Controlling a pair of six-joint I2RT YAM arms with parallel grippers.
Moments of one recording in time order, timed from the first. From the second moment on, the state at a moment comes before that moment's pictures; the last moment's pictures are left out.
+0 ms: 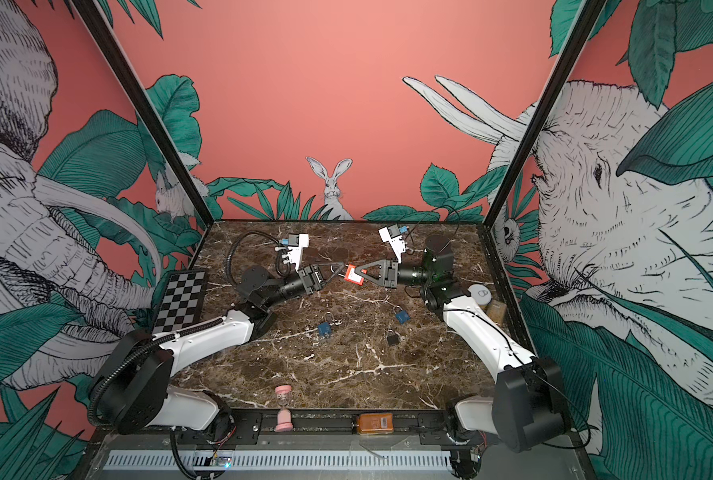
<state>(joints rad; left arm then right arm) -0.60 1.41 0.73 0.96 0.67 -0.97 0.32 1.31 0.94 0.25 -1.16 0.65</state>
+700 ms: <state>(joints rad) -0.54 1.42 0.74 0.84 0.89 -0.87 0.30 1.34 0.96 0.13 -1.20 0.55</state>
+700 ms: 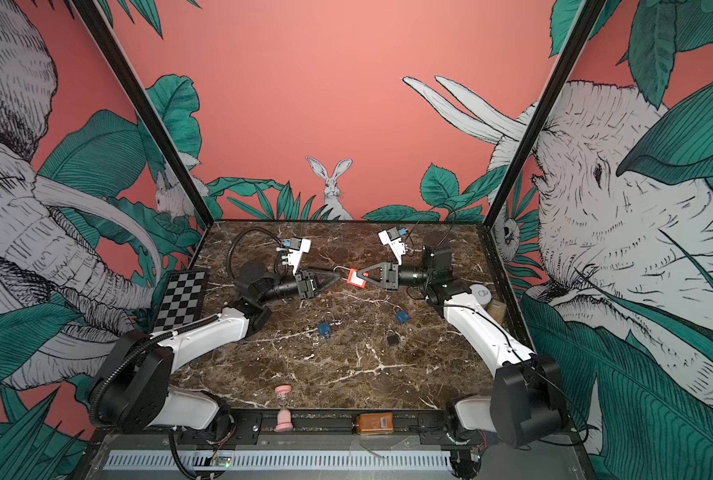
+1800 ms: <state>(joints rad) -0.62 1.51 0.82 0.78 0.94 -0.85 0.33 1.38 0.99 0.09 -1.22 0.51</state>
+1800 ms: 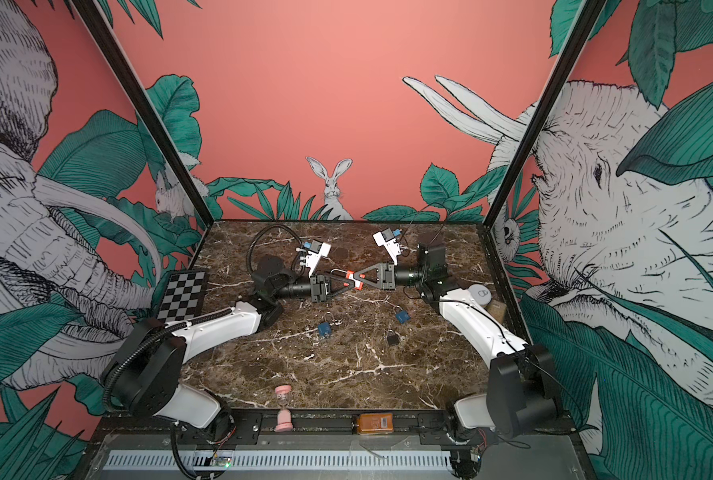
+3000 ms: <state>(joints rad) -0.58 1.63 0.83 1.11 0.90 -1.05 0.21 1.23 0.82 0.31 -0.87 1.30</state>
